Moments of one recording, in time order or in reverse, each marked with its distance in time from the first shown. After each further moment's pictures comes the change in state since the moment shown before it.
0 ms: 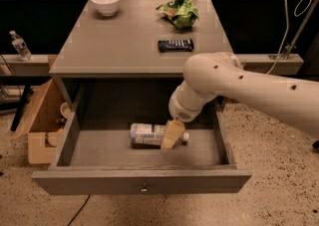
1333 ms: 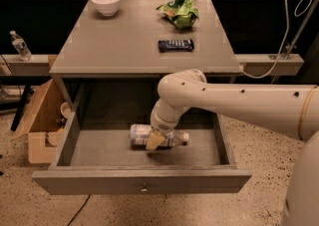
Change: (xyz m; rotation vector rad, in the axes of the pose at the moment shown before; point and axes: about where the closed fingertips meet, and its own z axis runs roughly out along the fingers) arm -0.019 0.007 0.093 -0.067 0.028 -0.042
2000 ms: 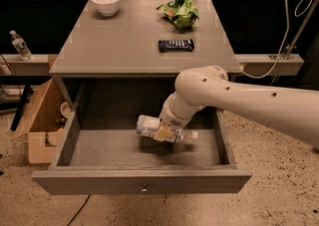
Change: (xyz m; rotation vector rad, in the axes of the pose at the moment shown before) arm 0.011 -0.005 -0.045 0.078 -0.067 0.012
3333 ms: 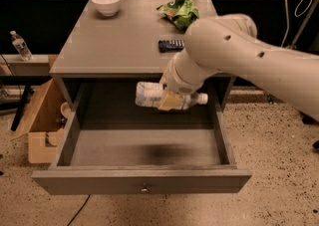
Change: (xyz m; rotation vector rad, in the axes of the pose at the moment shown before) arm -0.050 -0.032 -0.142 0.200 -0.005 -0.208
